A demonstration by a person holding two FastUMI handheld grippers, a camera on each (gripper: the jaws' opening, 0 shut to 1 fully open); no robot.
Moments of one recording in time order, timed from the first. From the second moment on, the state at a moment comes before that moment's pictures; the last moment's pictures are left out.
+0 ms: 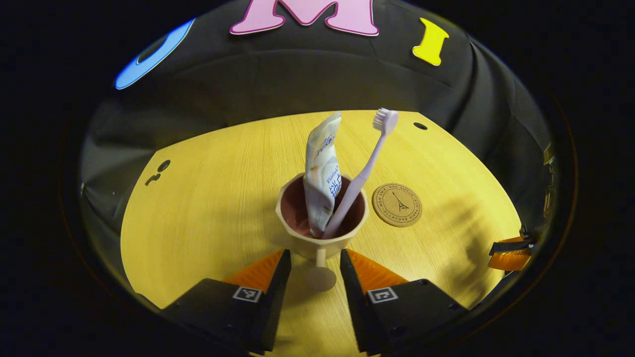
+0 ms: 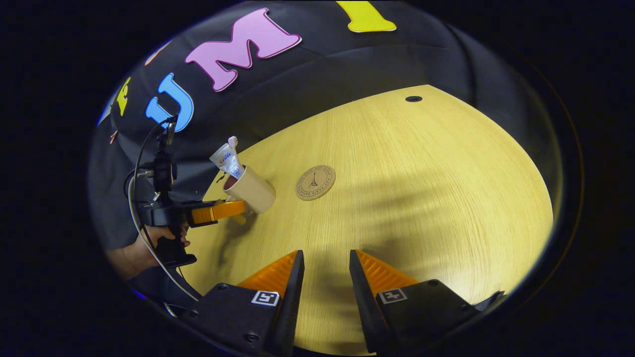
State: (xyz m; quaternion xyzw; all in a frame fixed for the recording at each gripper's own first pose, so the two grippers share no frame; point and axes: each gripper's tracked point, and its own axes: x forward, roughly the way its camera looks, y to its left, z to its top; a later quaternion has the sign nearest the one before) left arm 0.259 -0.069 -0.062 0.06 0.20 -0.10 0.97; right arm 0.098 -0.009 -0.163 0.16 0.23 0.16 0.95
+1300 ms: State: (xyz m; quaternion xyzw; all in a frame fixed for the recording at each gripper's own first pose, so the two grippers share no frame) left arm 0.245 -0.111 -0.028 0.08 0.14 -0.12 0.98; right arm 0.090 -0.027 -0.161 0.18 0.22 0.16 0.95
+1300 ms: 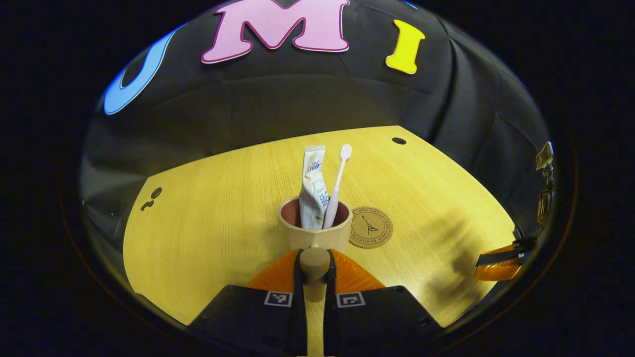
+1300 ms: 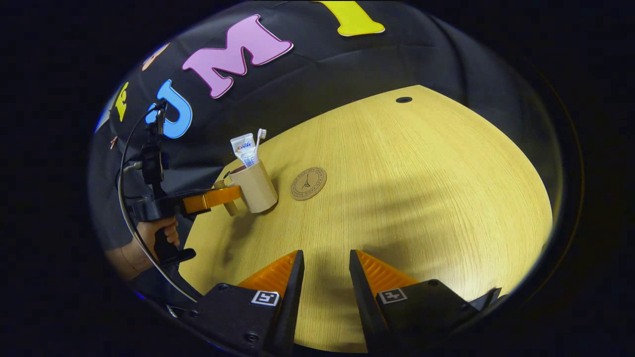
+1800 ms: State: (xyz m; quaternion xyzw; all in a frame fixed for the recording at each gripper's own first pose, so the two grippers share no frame) left arm 0.234 -0.123 -0.024 0.06 0.08 -0.16 0.98; right arm 0.091 -0.032 -0.159 0.18 0.21 0.15 0.95
